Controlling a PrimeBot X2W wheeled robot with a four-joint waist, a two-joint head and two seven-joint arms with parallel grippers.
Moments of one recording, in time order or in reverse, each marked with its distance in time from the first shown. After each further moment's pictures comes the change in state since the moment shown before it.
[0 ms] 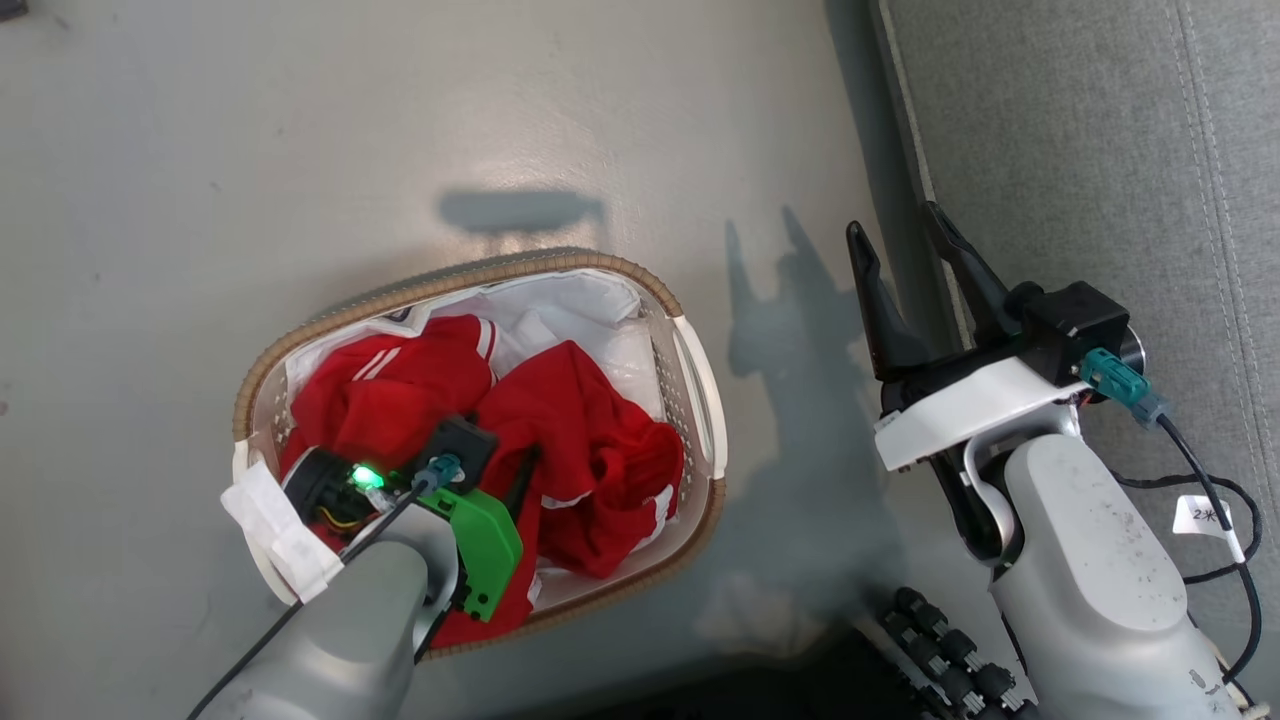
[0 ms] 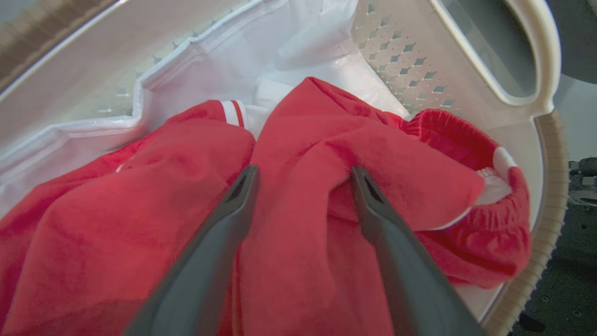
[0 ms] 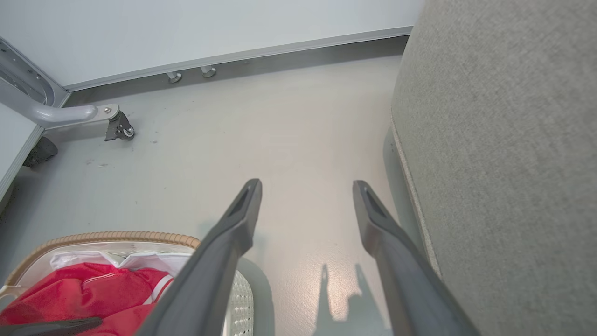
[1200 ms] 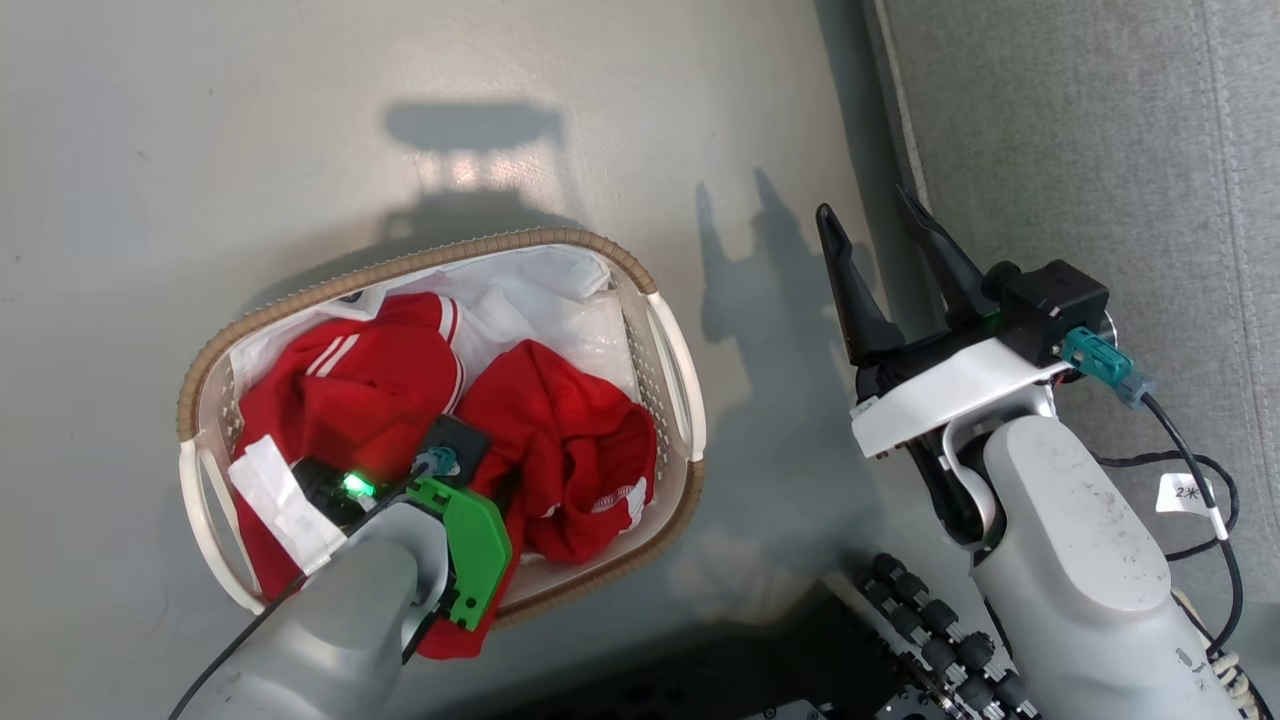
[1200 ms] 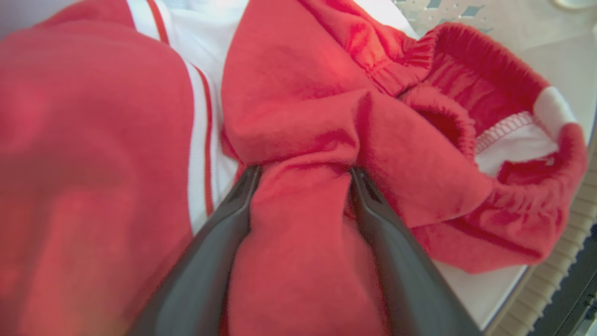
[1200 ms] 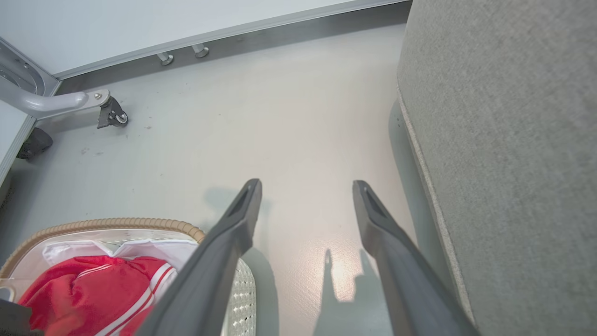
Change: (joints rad) left arm -0.067 0.023 -0.289 0.071 -0.288 0.000 0.082; right arm -0.044 0.002 0.055 0.012 0.056 0.000 0.000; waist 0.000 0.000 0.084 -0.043
